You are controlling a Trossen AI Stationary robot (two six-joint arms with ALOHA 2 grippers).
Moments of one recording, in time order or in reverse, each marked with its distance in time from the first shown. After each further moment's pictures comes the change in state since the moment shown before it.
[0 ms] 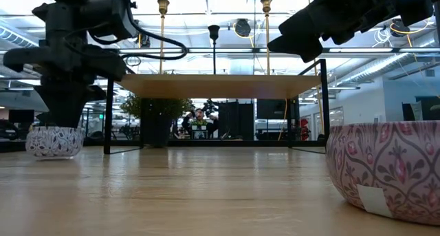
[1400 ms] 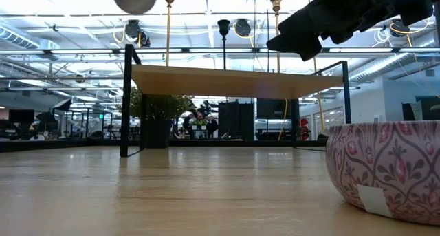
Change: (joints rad) left arm -0.107 0.002 0.706 -0.289 -0.206 0.105; right arm 0.000 0.000 0.000 0.008 0.004 -0.026
